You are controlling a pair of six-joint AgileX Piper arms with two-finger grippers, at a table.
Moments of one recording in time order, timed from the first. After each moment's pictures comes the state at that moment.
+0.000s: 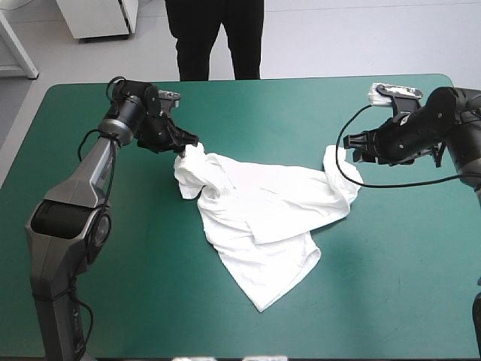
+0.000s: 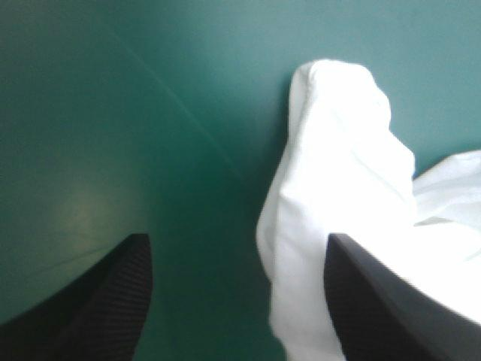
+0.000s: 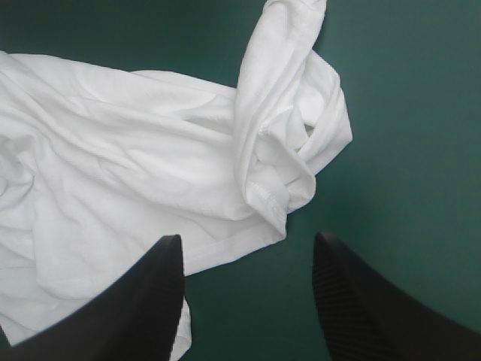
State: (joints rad) left arm -0.21 2.10 -1.99 0.00 1.24 0.00; right arm 0.06 1.52 -1.57 0.24 1.23 0.00
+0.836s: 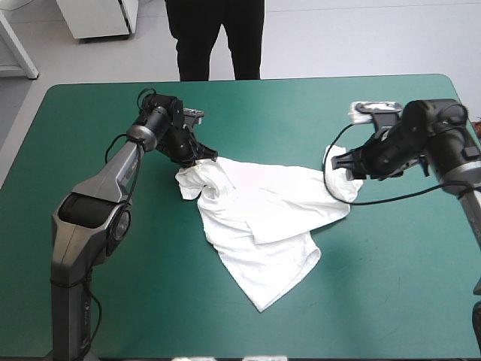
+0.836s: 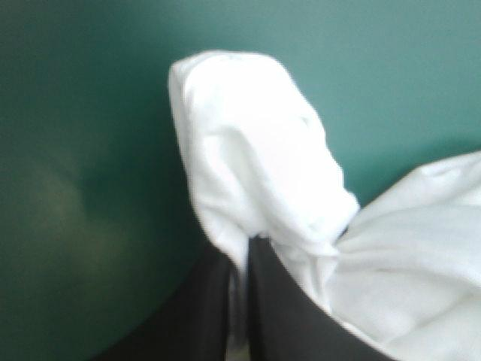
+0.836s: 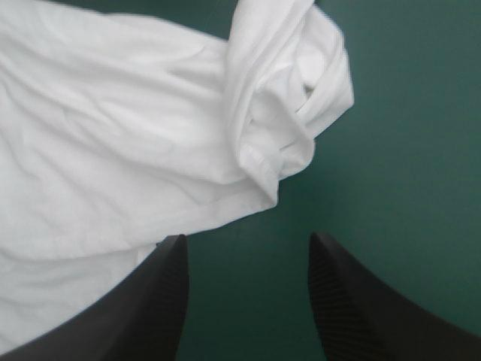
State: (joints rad) left arm -0.27 2.24 -2.01 -0.05 1.24 0.02; right arm 0.17 1.51 -1.50 0.13 1.24 0.02
